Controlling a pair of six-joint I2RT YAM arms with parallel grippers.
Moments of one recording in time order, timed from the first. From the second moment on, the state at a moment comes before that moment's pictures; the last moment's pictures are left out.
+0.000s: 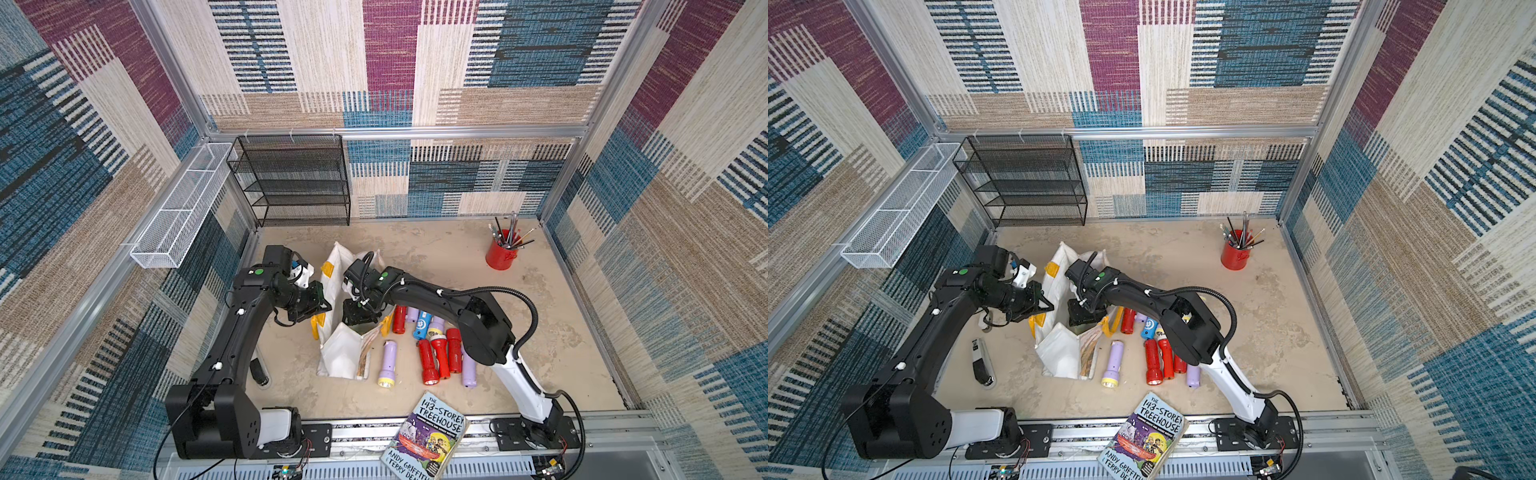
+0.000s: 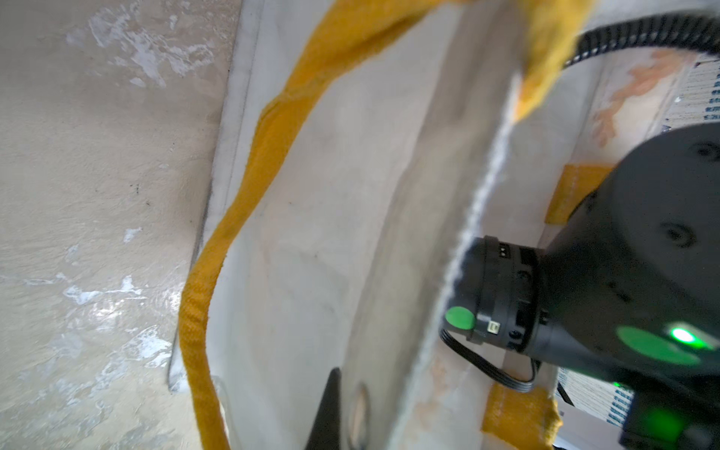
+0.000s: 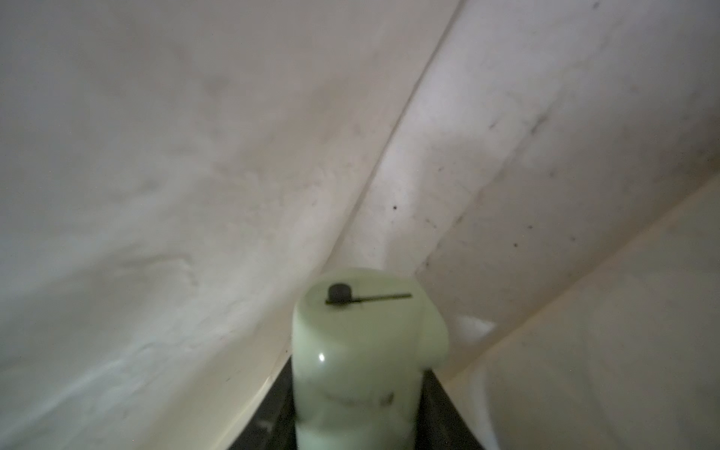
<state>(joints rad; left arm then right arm) -0.02 1.33 1.19 -1.12 0.54 -0.31 0.93 2.33 1.99 -0.79 -0.34 0.58</state>
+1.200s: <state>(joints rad) -0.01 1.33 1.20 -1.13 0.42 -0.31 0.93 1.99 2.02 -0.75 -0.23 0.34</state>
